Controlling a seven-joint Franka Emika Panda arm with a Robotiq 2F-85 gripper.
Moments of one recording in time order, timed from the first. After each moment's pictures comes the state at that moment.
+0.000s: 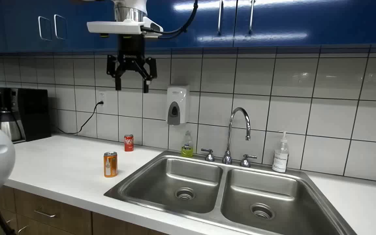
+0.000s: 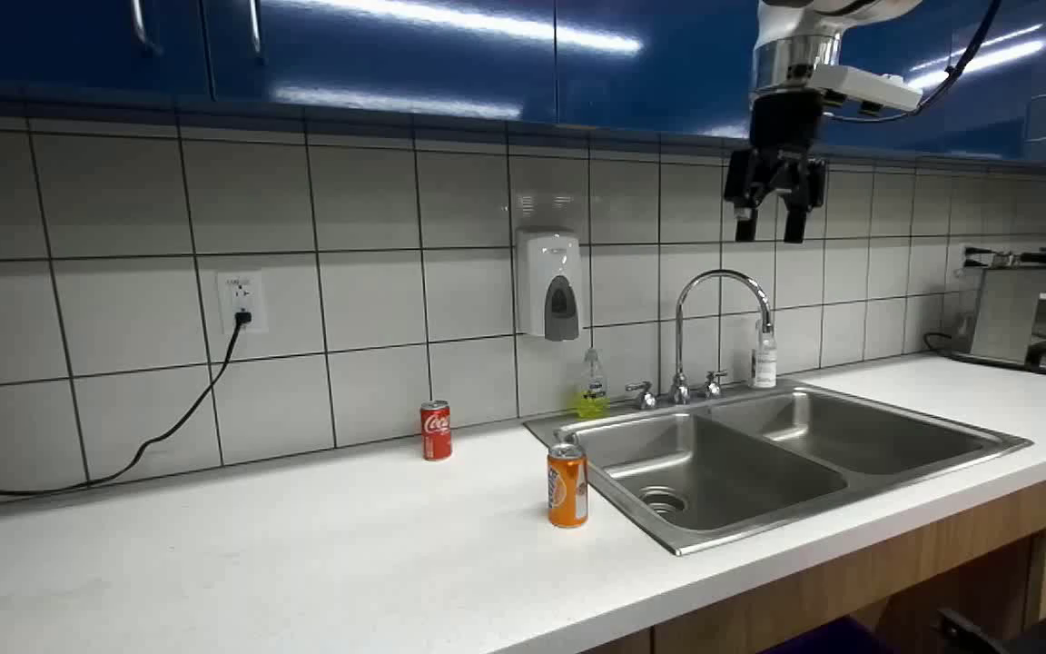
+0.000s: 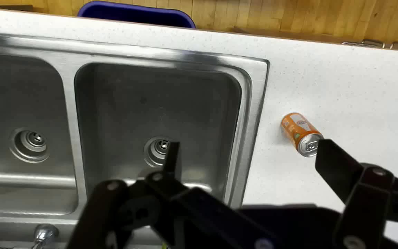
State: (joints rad) arm 0.00 -0.61 -0.10 -2.32 -0.02 1.80 -0.22
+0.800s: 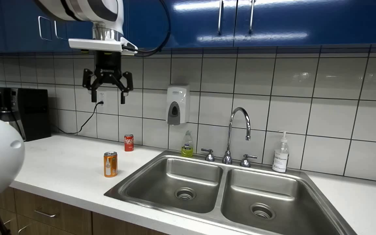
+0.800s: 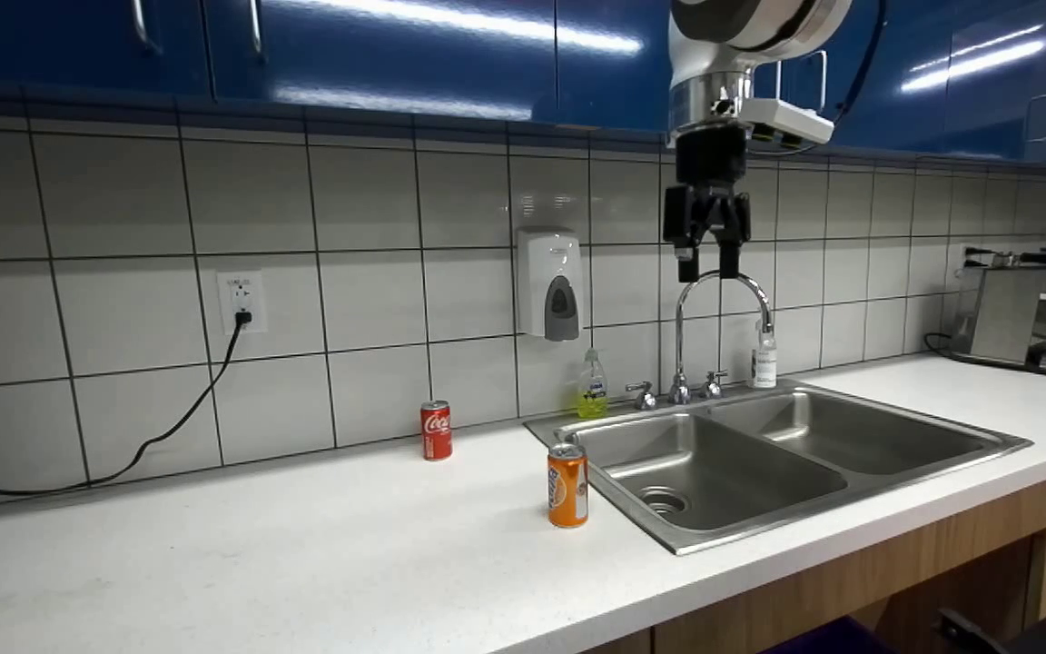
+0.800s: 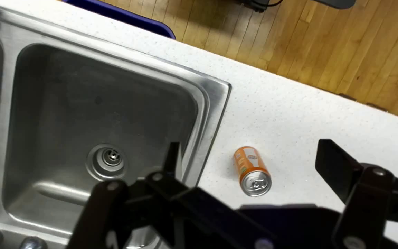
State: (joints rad) arm 0.14 -0.50 0.00 -2.32 -0.01 1.80 -0.23
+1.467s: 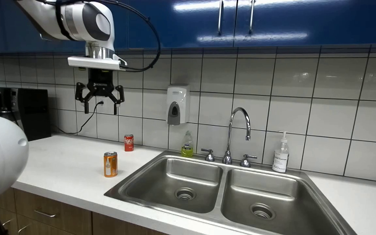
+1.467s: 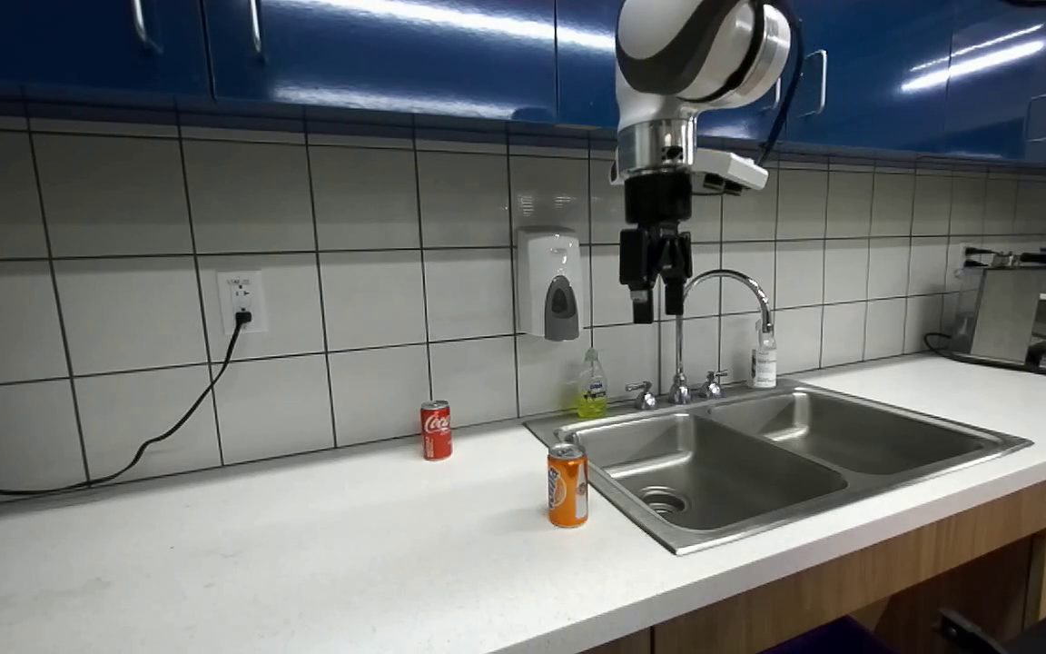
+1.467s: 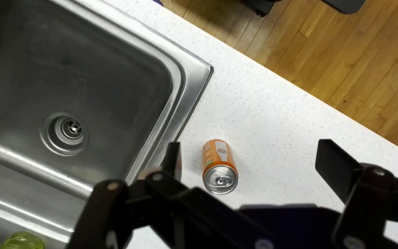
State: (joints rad) arm 0.21 -0.38 0.04 -2.33 0.00 1.93 -0.33
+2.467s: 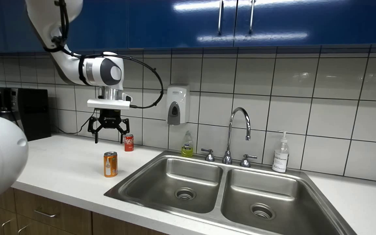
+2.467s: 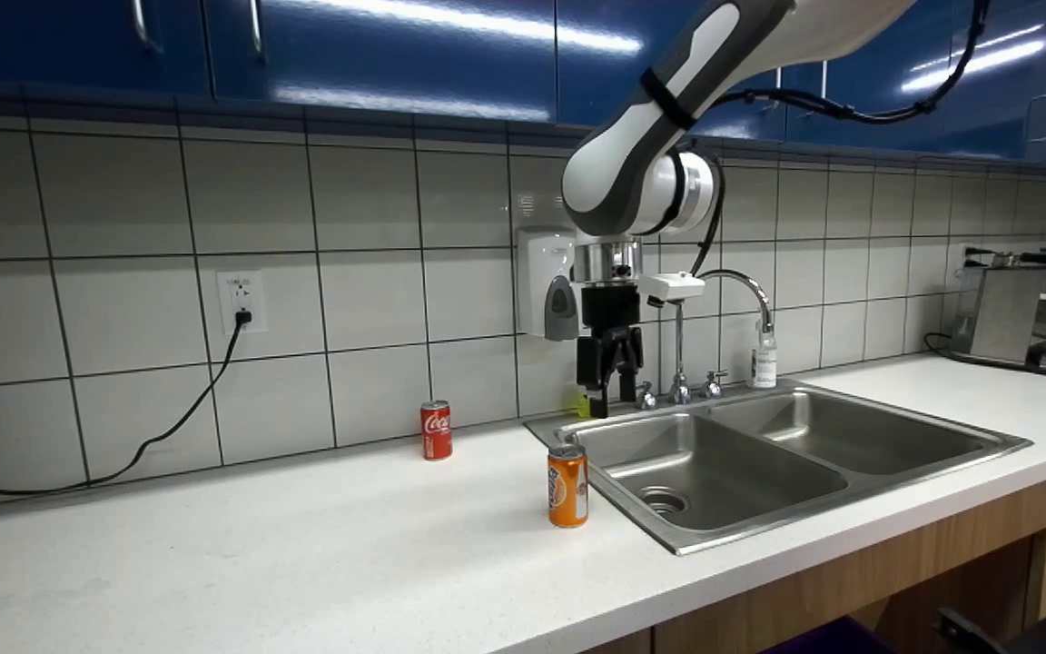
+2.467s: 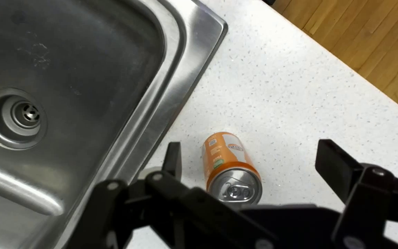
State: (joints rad) arm 0.20 -0.02 0.05 -2.28 0.02 2.21 -0.39
